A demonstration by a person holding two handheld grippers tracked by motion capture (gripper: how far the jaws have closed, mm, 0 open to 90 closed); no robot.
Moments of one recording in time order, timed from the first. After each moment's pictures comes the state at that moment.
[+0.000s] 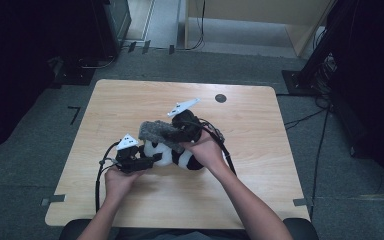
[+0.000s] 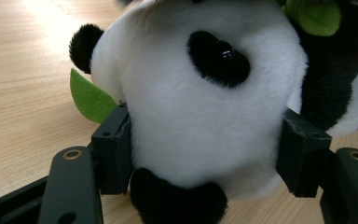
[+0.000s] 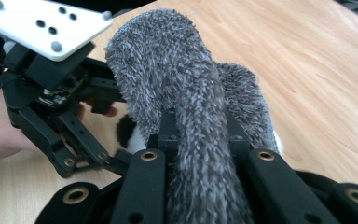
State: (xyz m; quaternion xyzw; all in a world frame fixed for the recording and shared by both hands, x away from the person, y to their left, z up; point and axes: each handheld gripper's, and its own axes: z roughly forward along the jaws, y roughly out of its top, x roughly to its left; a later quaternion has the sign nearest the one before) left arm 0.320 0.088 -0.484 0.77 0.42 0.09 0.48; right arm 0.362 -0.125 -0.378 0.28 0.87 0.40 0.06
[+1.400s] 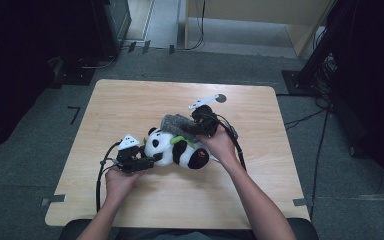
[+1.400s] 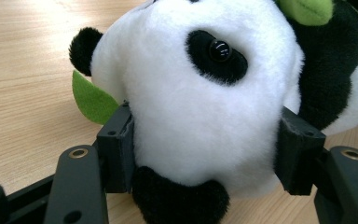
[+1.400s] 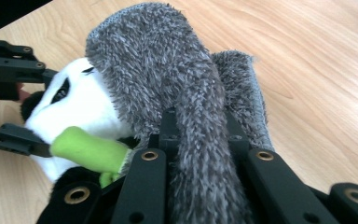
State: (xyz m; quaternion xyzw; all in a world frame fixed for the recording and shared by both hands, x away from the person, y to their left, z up) left arm 0.319 0.085 -0.484 0.77 0.42 0.09 0.47; right arm 0.402 -0.184 -0.409 0.35 0.85 0.38 0.07
